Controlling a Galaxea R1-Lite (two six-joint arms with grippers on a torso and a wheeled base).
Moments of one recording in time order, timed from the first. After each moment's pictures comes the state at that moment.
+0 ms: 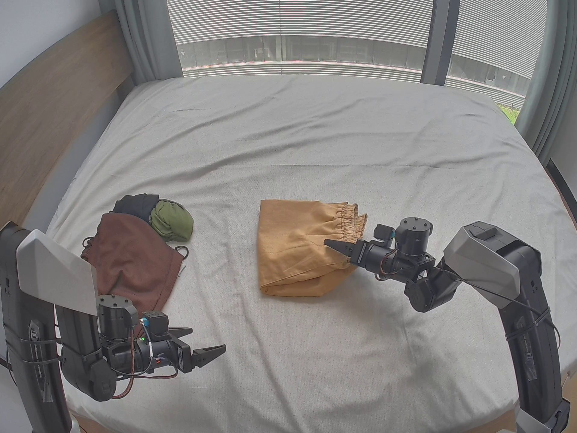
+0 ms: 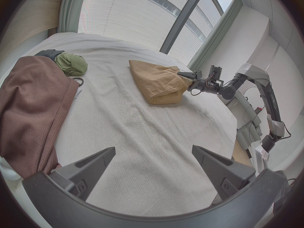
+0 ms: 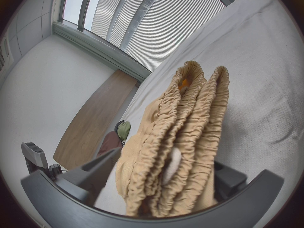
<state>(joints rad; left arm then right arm) -0.19 2.31 -0.17 -1.55 -0.47 -0.03 0.31 2.66 -1.38 -1.11 0.55 0.63</state>
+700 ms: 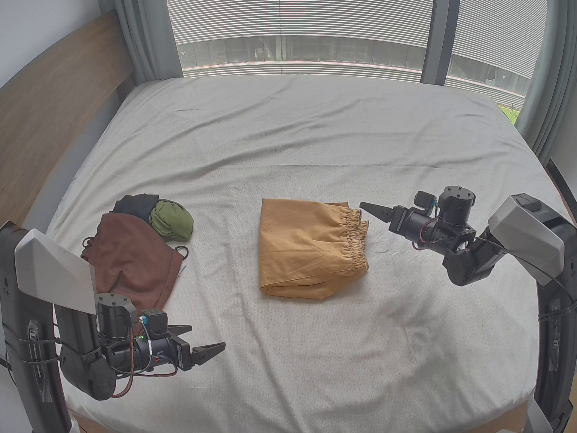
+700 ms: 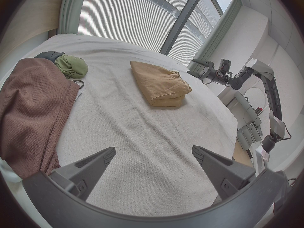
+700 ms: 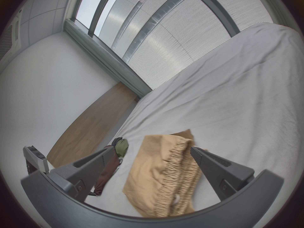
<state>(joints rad) -0.19 2.31 -0.18 -1.55 -0.47 -0.03 0.19 2.44 -1.26 -1.10 0.55 0.53</state>
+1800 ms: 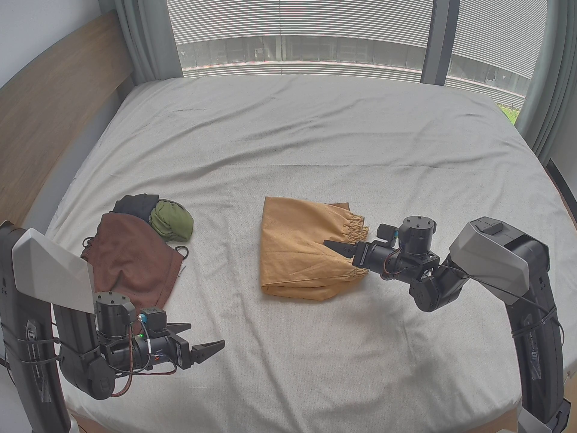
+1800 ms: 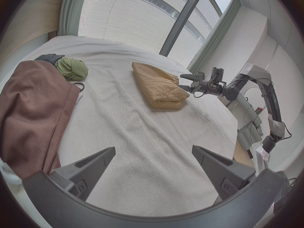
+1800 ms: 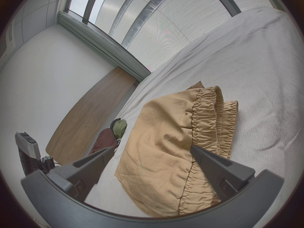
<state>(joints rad) -0.18 2.30 -0.18 -1.55 -0.47 -0.03 0.31 2.60 -1.31 -1.09 0.50 0.52</state>
